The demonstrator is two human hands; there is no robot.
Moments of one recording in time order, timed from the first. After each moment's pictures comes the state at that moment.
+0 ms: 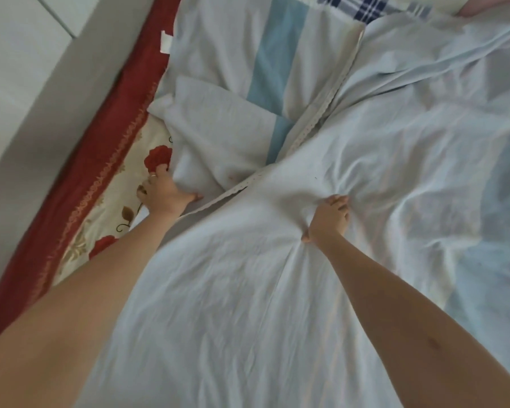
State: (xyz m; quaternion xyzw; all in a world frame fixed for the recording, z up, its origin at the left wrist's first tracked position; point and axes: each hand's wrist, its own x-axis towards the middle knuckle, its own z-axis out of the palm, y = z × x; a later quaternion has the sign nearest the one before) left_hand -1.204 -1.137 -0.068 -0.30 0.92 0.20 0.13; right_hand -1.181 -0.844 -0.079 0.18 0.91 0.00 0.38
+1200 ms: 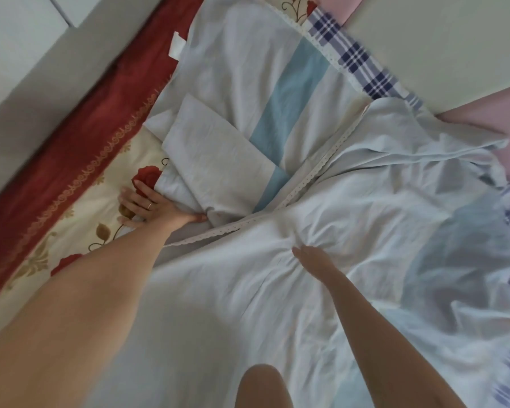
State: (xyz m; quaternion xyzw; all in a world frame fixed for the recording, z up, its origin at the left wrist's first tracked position) left_hand -1.264 -1.128 -0.043 -0.46 0.74 0.24 0.43; right_hand -1.240 -0.822 -0.022 0.17 0.85 -0.10 0.48
